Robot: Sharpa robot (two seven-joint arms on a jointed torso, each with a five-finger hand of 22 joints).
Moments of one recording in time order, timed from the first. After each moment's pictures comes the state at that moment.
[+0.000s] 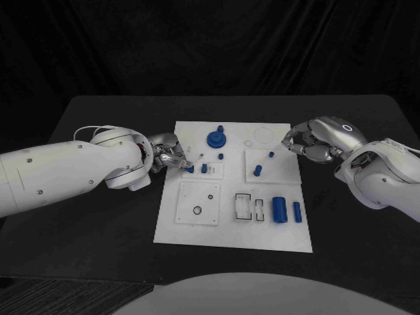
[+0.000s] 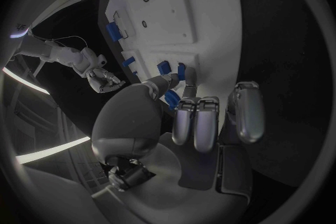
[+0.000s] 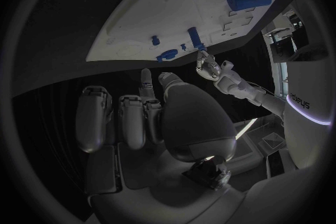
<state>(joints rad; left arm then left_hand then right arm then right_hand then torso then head) 1.31 -0.85 -0.21 1.58 -1.02 -0.09 -0.39 1.08 -0.10 0.59 0.04 0.39 1.08 0.04 0.14 1.10 1.46 -0.02 1.57 1.31 1.47 -0.06 1.57 1.31 0.05 1.42 0.05 1.32 1.31 1.24 -1.03 -0.21 1.64 -1.57 -0.59 -0.09 1.25 0.04 0.05 0.28 0.55 0.91 0.07 0.27 0.31 1.47 -0.02 1.56 1.31 1.47 -0.09 1.50 1.31 0.05 1.47 0.02 1.39 1.31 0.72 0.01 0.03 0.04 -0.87</state>
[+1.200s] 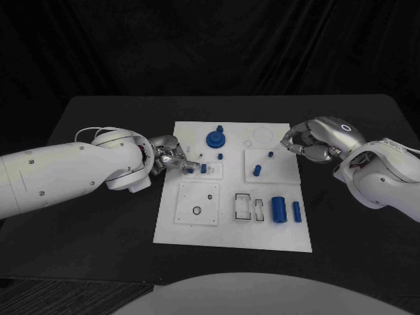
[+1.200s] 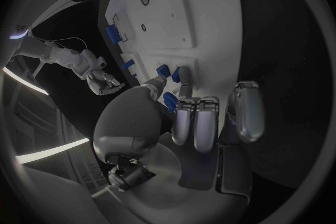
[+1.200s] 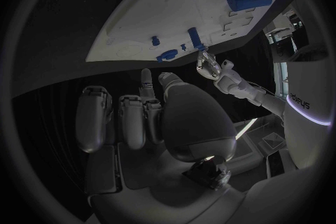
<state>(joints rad) 1.31 -0.84 -0.21 1.57 -1.02 -0.08 -0.40 0.97 -0.05 0.27 0.24 0.10 1.09 0.05 0.12 1.06 1.46 -0.02 1.57 1.31 1.47 -0.06 1.57 1.31 0.05 1.42 0.05 1.31 1.31 1.24 -1.03 -0.21 1.64 -1.57 -0.59 -0.09 1.25 0.04 0.05 0.28 0.55 0.91 0.07 0.26 0.31 1.47 -0.02 1.56 1.31 1.47 -0.09 1.50 1.31 0.05 1.47 0.02 1.39 1.31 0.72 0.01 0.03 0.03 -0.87</state>
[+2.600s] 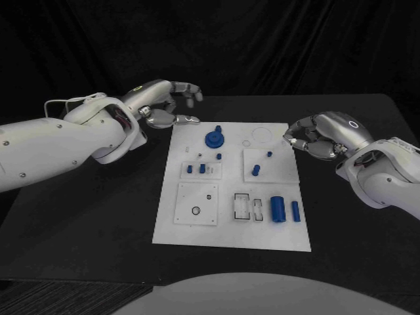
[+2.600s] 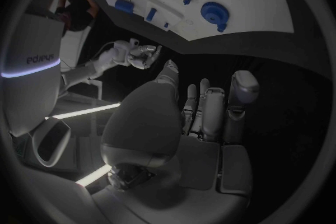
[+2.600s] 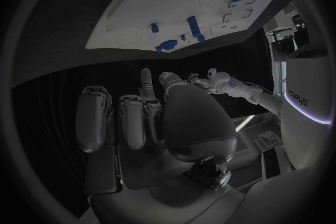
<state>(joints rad) 1.41 -0.85 -0.21 1.48 -1.24 -0.42 0.27 1.41 -0.01 0.00 0.28 0.05 0.49 0.00 0.20 0.98 0.51 0.07 0.58 0.90 1.33 0.01 1.43 1.31 0.10 1.17 0.12 1.08 1.31 1.25 -1.07 -0.21 1.68 -1.57 -0.66 -0.08 1.24 0.03 0.05 0.29 0.55 0.91 0.07 0.26 0.31 1.47 -0.02 1.56 1.31 1.47 -0.09 1.50 1.31 0.05 1.47 0.02 1.39 1.31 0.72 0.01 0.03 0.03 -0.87</state>
